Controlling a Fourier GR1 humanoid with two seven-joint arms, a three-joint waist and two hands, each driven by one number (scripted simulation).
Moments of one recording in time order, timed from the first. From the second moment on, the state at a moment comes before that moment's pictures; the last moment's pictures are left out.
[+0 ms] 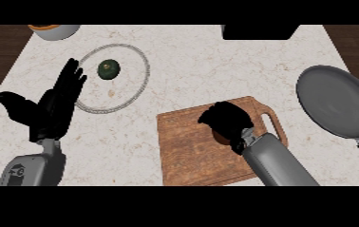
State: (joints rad) left arm -0.17 0.18 0.07 -1.56 0.13 0.08 0.22; right arm -0.42 -0.18 0.49 -1.30 1.26 0.55 -0.15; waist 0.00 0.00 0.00
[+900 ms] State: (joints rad) left arm -0.15 0.18 0.10 -1.60 0.11 0.07 0.24; right arm -0.33 -0.10 0.32 -1.27 1.28 0.40 -0.14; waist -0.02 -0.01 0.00
